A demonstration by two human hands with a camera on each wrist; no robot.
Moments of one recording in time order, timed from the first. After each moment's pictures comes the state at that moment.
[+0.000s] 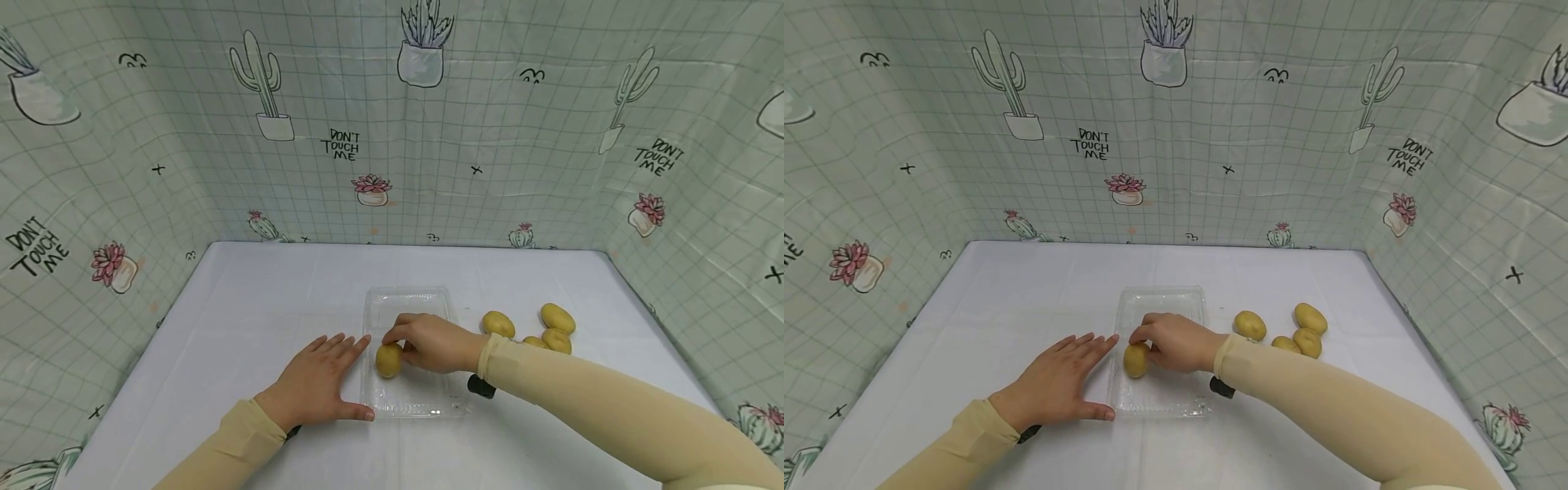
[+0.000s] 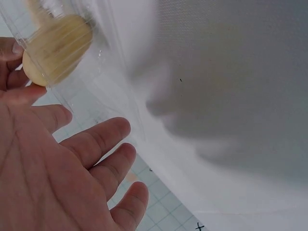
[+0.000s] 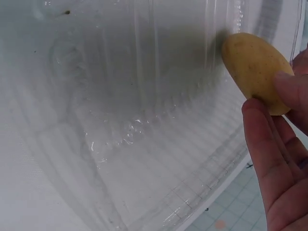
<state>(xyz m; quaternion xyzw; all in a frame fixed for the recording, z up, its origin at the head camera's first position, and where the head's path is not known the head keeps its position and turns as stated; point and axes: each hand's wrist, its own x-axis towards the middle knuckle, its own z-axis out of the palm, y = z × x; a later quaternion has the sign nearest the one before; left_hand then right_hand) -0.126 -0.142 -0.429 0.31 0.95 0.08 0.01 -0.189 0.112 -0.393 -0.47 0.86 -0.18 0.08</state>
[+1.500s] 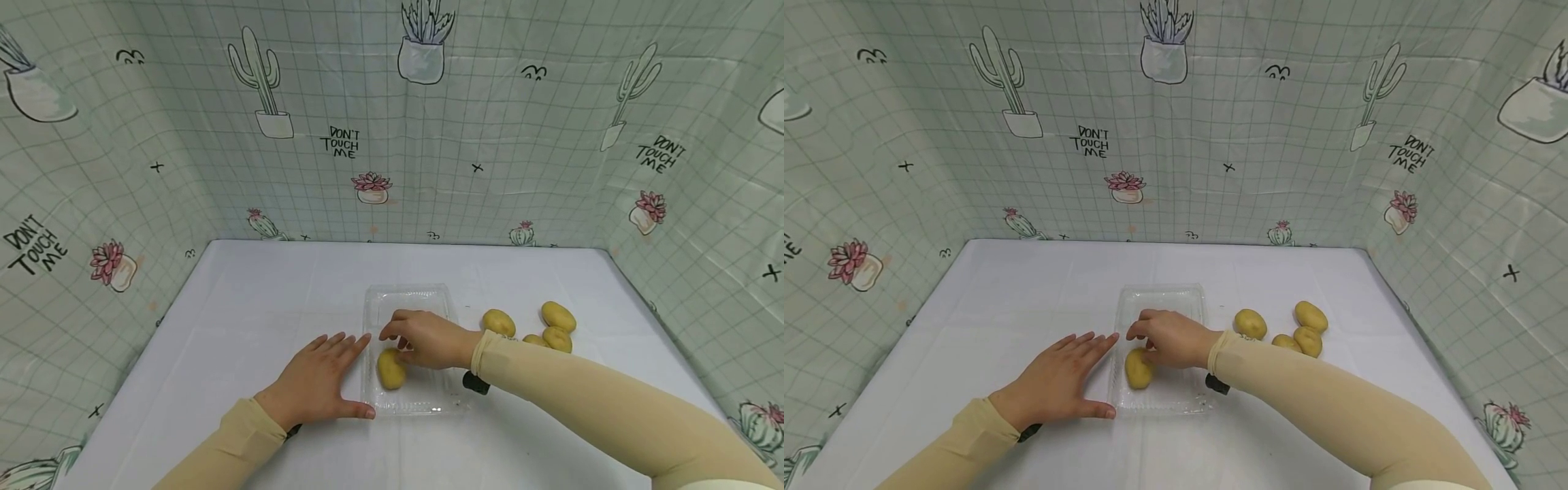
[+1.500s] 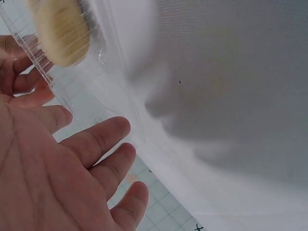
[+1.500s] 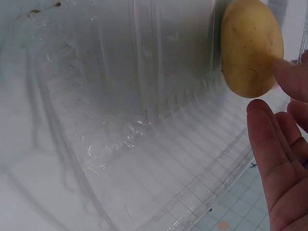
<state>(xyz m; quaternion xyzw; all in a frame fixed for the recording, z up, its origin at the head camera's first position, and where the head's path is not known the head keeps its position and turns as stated) -0.126 -0.143 -0.428 0.32 0.94 0.09 -0.01 -0.193 0.104 -0.395 -0.45 0.87 -0.18 0.10</state>
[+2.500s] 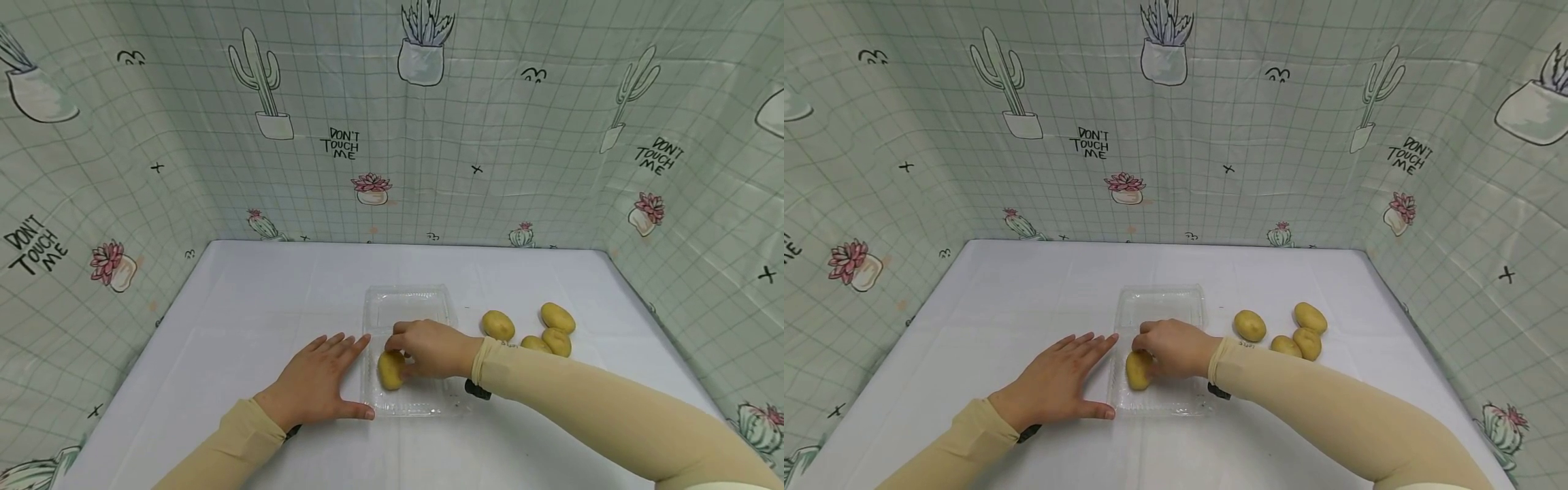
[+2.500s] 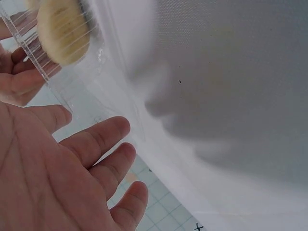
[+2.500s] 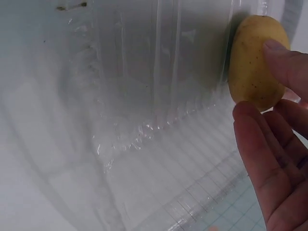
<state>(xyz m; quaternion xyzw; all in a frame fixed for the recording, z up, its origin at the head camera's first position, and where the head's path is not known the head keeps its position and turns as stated) -0.126 -0.144 -0.428 0.31 0.95 0.09 0.00 -0.185 0.105 -0.399 -0.48 0.87 -0.09 0.09</state>
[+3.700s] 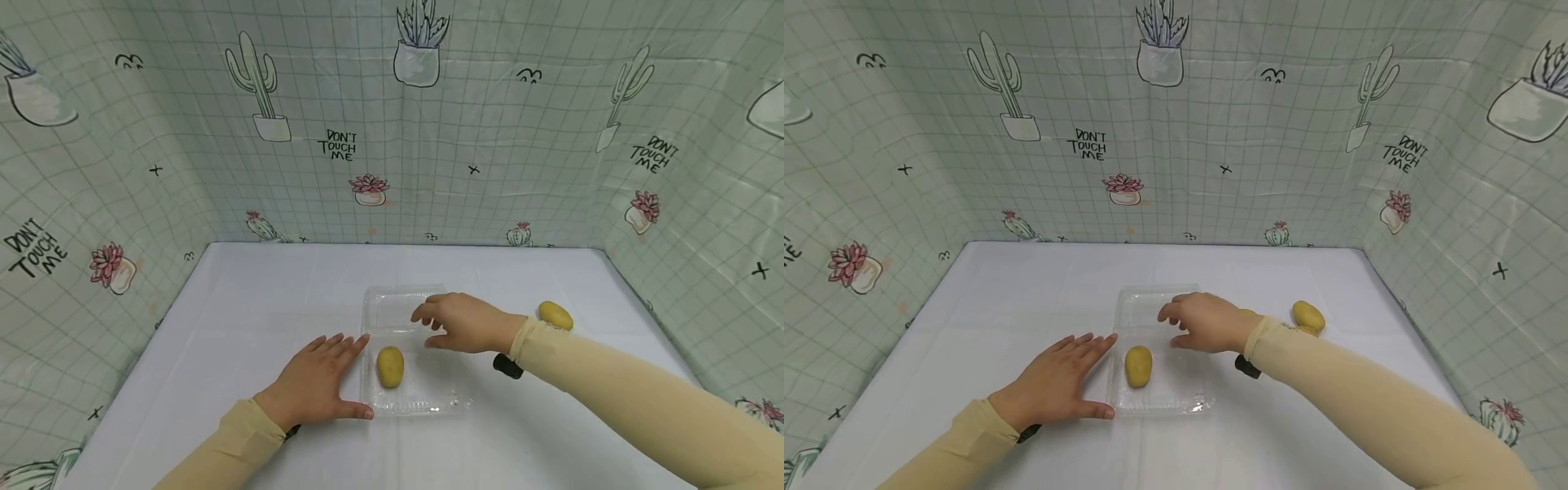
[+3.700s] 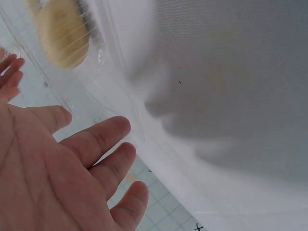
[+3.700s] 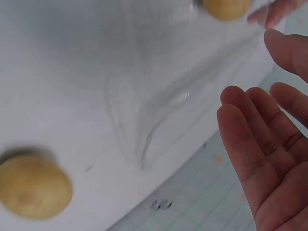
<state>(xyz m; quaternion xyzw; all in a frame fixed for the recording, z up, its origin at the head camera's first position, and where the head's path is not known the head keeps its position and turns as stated) -0.124 -0.143 -0.427 0.32 0.94 0.09 -0.01 -0.199 0.155 -0.362 -0.43 0.89 -0.14 0.08</state>
